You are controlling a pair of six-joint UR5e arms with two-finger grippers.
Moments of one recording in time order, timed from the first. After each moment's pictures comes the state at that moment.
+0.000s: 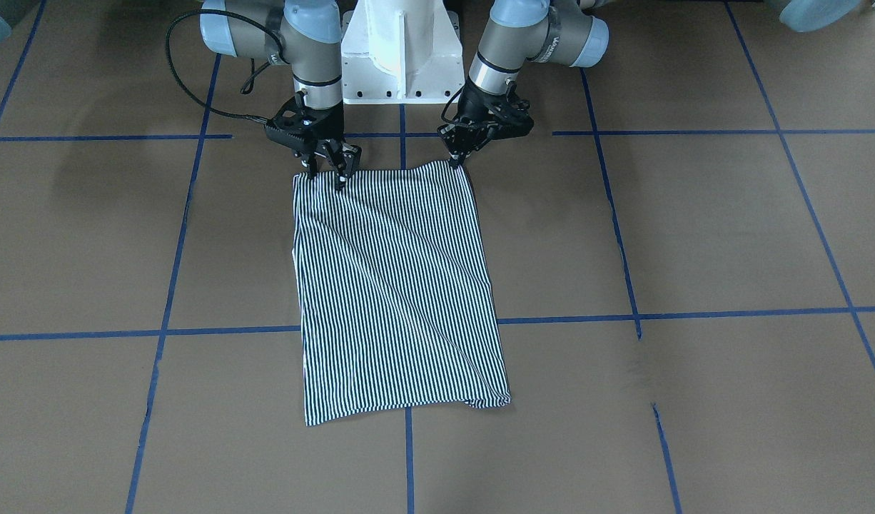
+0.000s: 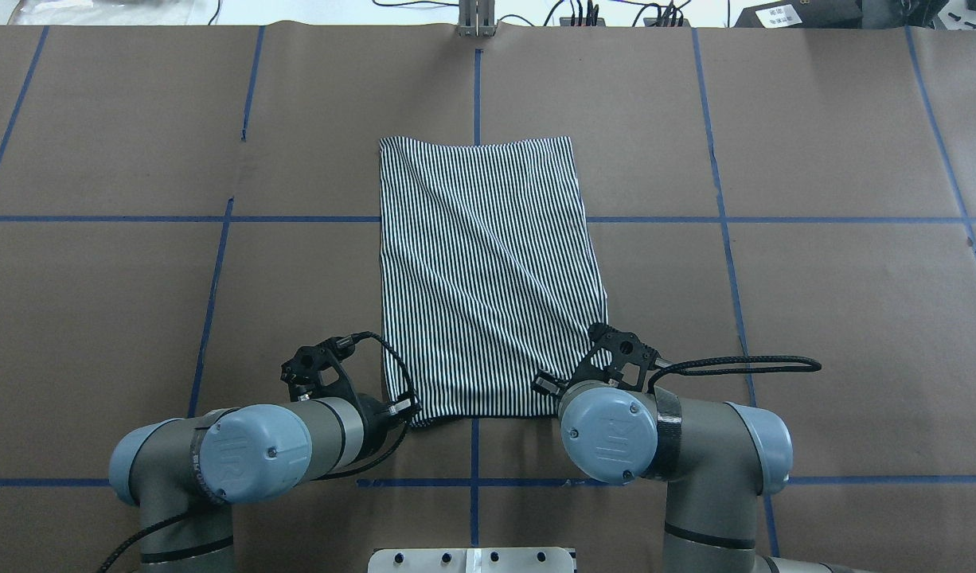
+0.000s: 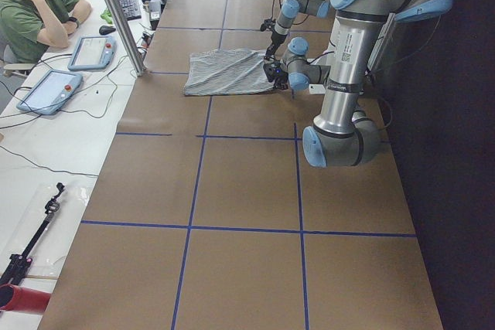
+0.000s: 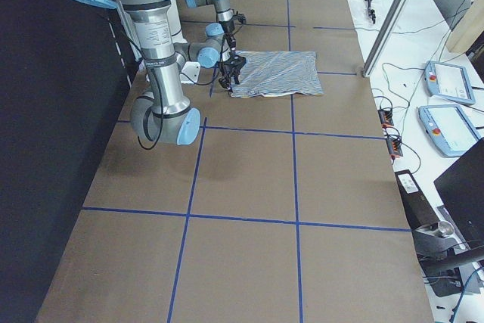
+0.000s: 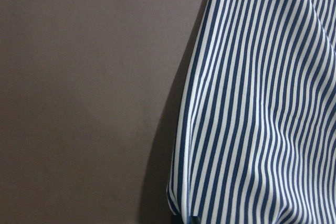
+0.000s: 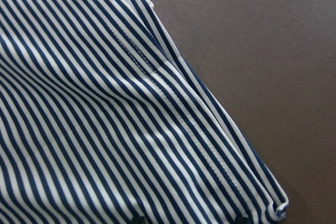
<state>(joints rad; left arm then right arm) -0.21 -1.94 -1.84 -2.03 -1.51 -1.86 0.22 -1.14 1.85 -1.56 1.44 1.92</state>
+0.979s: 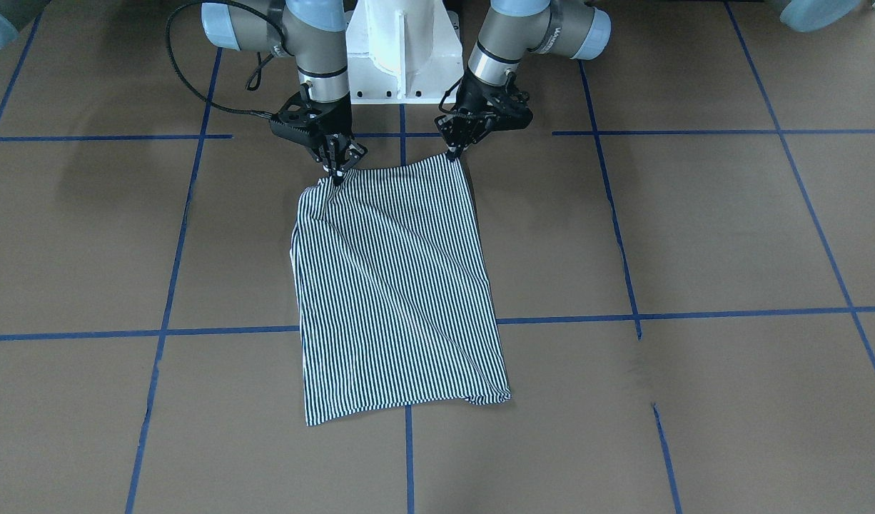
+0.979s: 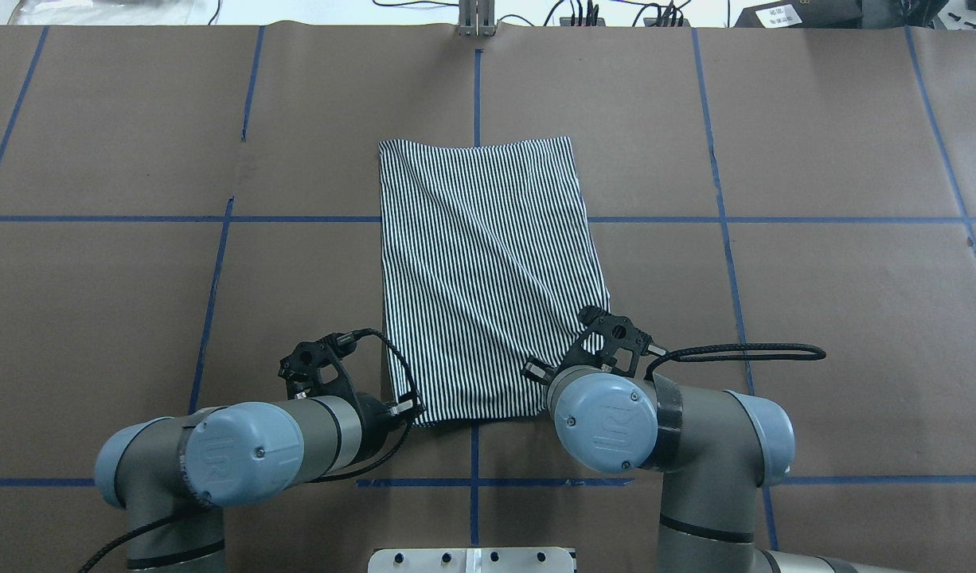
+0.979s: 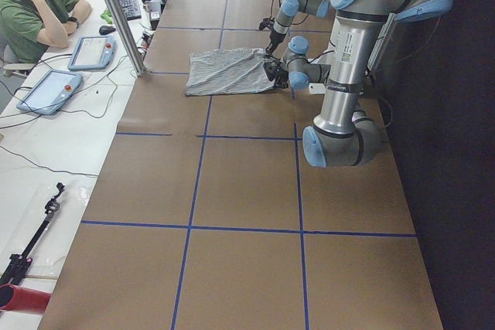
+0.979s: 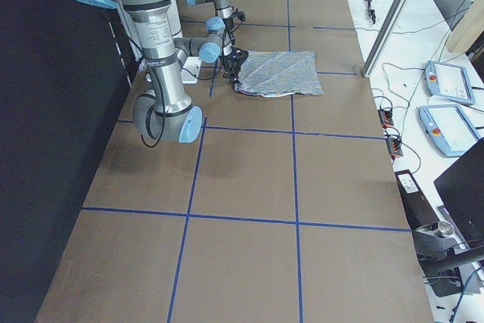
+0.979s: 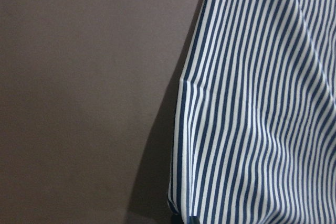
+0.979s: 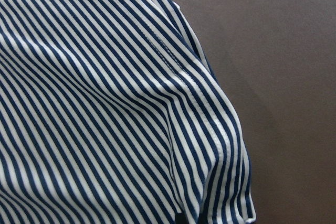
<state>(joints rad) -0.22 -1.94 -1.93 -1.96 -1.53 -1.82 0.24 -1.12 1.91 -1.57 1.44 1.92</state>
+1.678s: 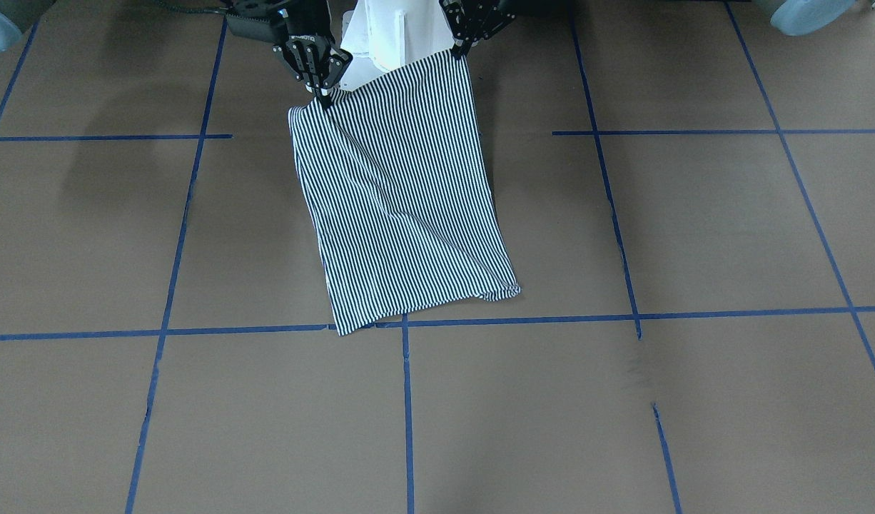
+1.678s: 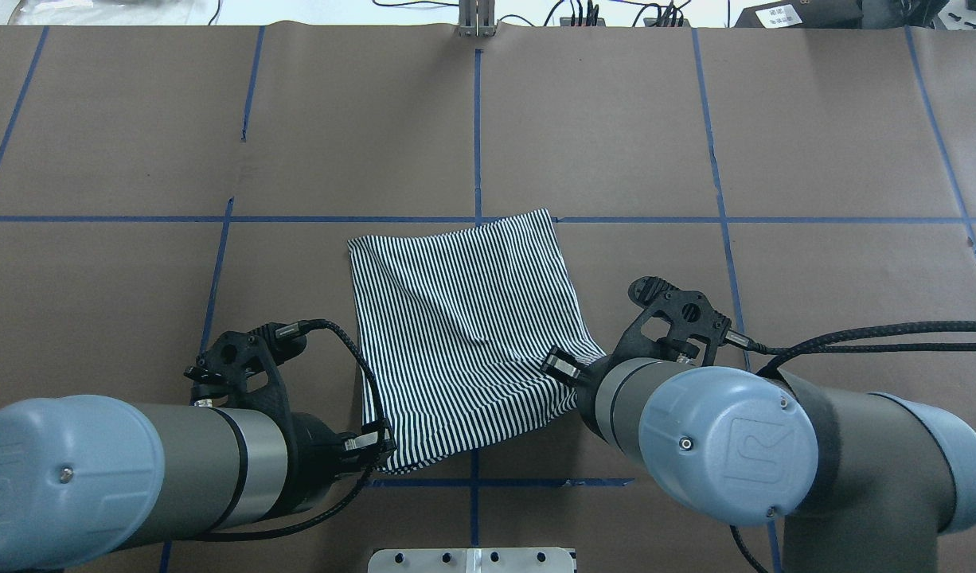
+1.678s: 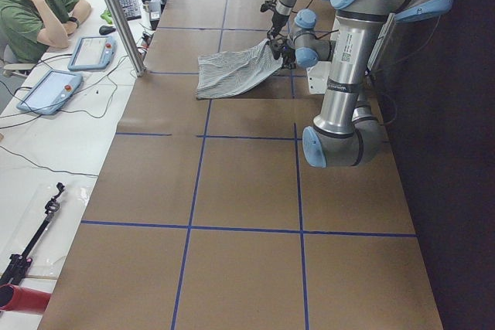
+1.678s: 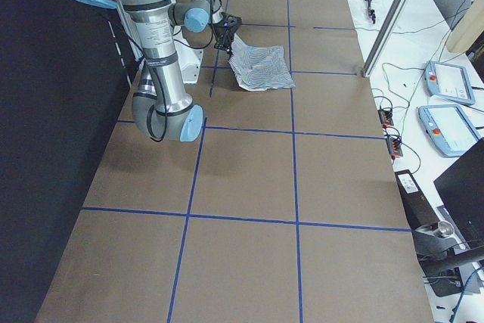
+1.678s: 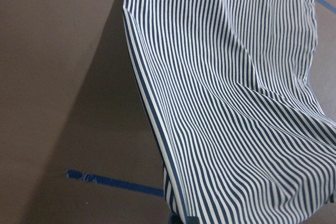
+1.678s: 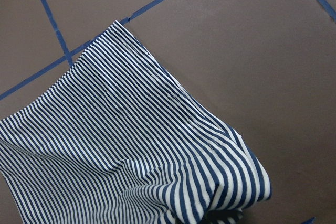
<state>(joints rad) -0.22 -1.99 -2.36 -1.47 -1.66 -1.78 0.24 -1.08 2.28 -1.90 1.46 1.92</state>
